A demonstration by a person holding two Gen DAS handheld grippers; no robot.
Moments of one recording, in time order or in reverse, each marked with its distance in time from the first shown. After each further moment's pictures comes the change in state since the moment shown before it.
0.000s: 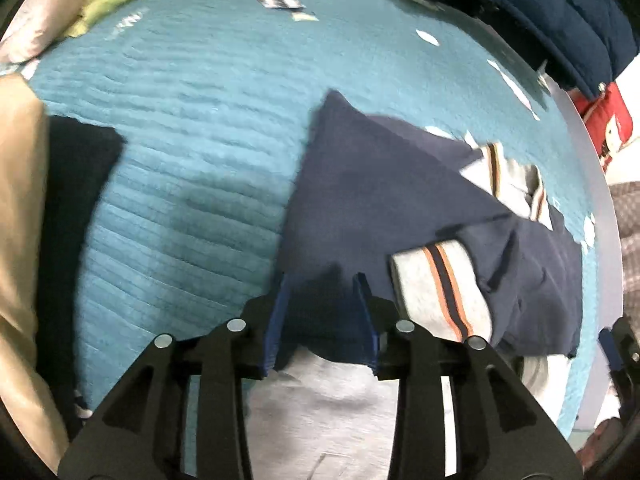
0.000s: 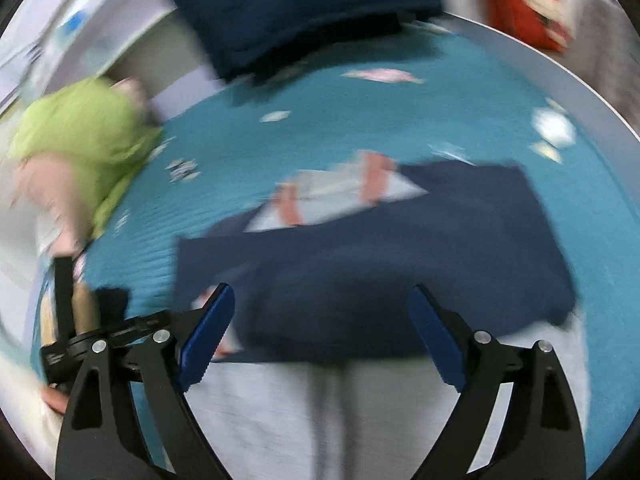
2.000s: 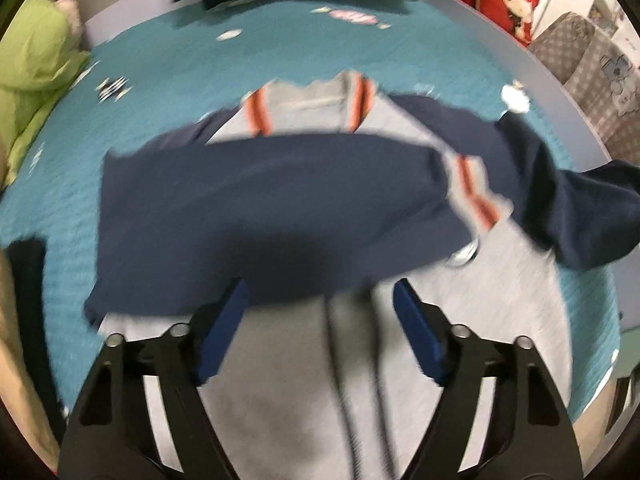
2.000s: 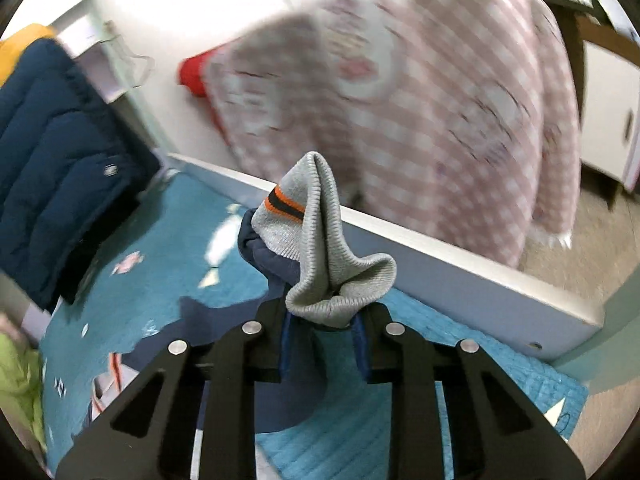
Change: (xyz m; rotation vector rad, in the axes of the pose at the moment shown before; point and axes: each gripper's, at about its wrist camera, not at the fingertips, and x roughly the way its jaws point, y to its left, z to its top) left arm -0.006 -0.199 -0.081 0.463 -0.066 0.021; right arm -0.146 -0.225 0.013 0.408 -0.479 -0.432
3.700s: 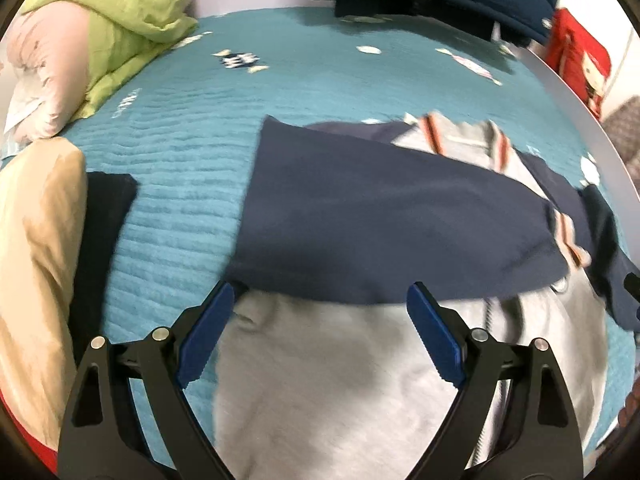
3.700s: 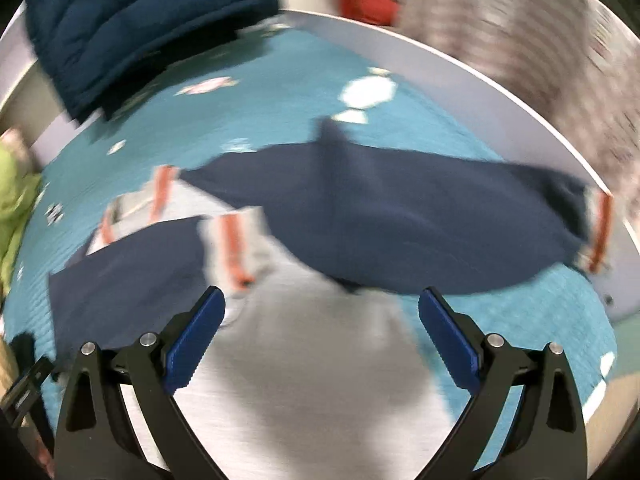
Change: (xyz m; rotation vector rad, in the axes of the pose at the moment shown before) left arm -0.032 0.115 -0.049 -0.234 -0.090 0.168; right arm 0.033 0.113 -0.116 -0.325 0.321 -0.003
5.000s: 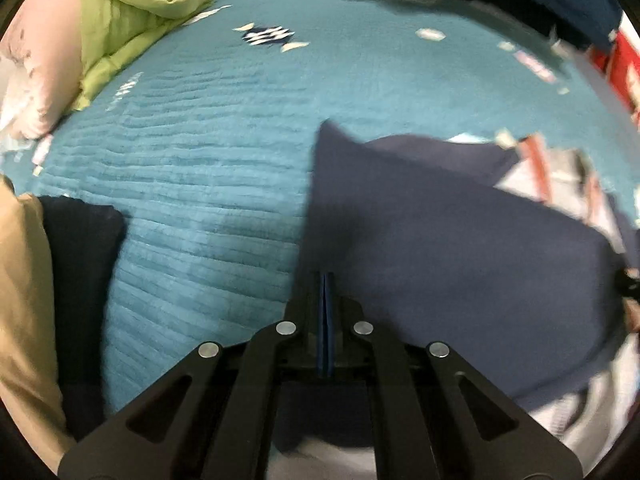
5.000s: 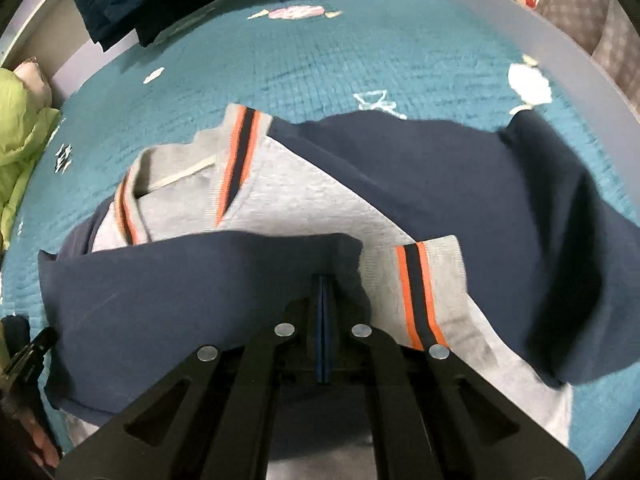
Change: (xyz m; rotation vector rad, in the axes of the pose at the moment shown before) left arm 0.078 0.052 0.060 -0.051 0.052 0.045; right arm 0.092 0.167 0.023 -0.238 0.169 0.181
